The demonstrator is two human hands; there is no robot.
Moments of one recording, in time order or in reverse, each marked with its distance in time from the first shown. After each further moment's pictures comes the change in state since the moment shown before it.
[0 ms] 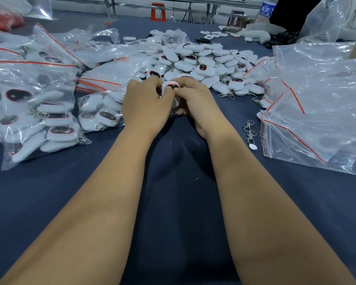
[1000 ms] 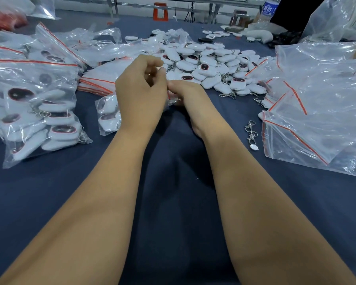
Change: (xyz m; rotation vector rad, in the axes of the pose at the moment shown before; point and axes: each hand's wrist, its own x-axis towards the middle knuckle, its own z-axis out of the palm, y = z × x) left_hand -0.004 0.014 -0.017 -0.421 0.218 0.079; right_hand -0.005 -0.019 0.012 -0.076 -0.076 0.013
